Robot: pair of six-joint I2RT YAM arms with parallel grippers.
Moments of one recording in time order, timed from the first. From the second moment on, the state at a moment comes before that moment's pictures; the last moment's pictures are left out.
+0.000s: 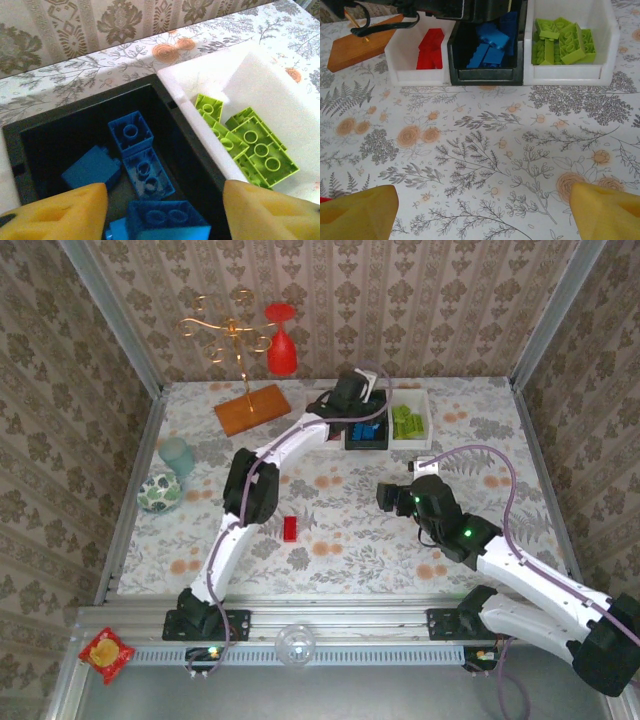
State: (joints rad) left arm -0.69 2.50 2.29 -0.36 0.03 -0.18; right arm 0.64 0.92 0.62 -0.25 0.36 0.44
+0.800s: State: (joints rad) left arm -0.69 1.39 0.91 -0.44 -0.07 -0.31; right arm 0.66 1.04 0.61 -0.18 0.25 0.42
